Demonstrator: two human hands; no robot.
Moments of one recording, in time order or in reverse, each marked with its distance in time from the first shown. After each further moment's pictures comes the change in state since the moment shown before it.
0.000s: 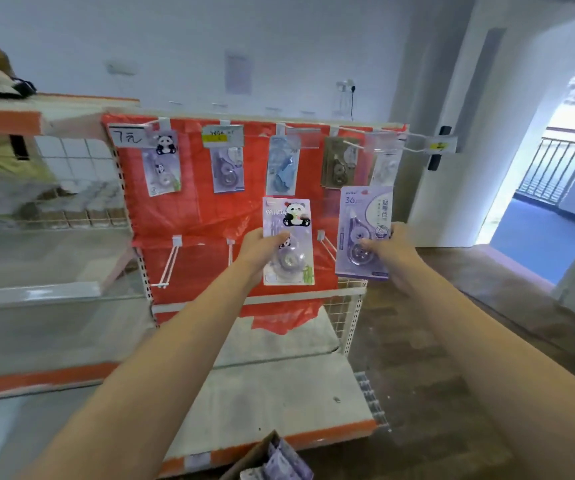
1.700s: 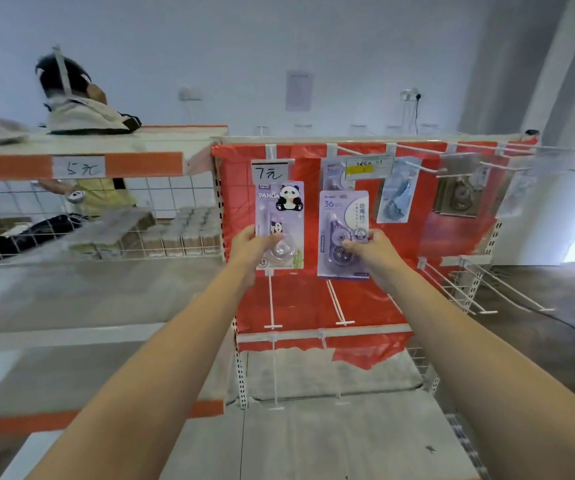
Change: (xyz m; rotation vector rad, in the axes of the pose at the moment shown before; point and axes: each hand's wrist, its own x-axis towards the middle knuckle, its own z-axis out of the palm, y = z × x) left_hand 0.102 0.035 -0.254 0.022 0.159 0.091; right_hand 0.033 -0.067 0.290 0.220 -0.243 -0.033
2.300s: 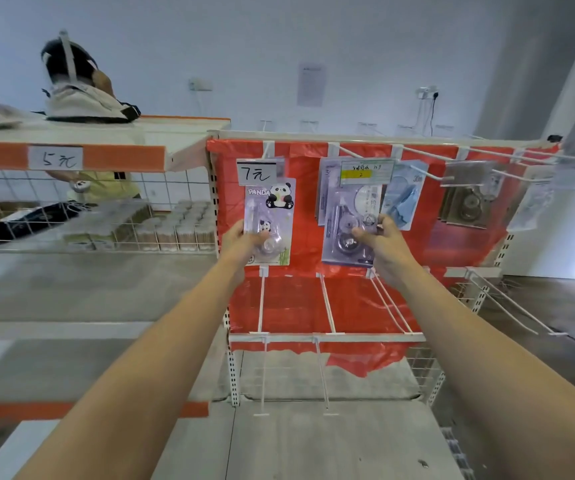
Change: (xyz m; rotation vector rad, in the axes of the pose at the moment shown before) left_hand 0.025 -0.004 0.017 -0.009 0.089 -0.003; right_hand 0.037 -0.011 -0.030 0.162 -0.091 -0.129
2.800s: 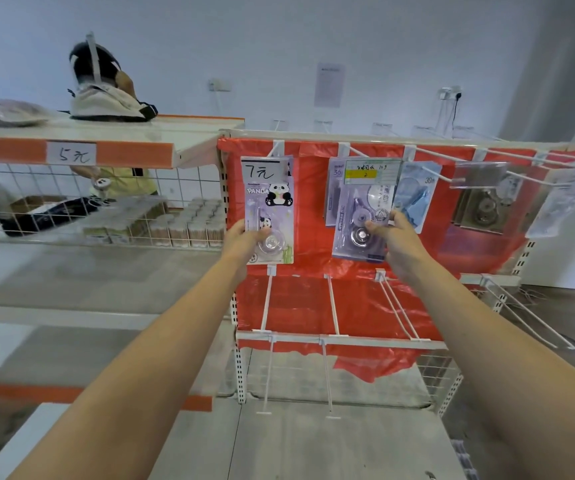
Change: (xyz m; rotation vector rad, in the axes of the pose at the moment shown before) left_hand 0.001 -0.002 0.001 -0.023 0.073 -0.022; right_hand 0.012 -0.010 -0.013 -0.004 -0.003 0.065
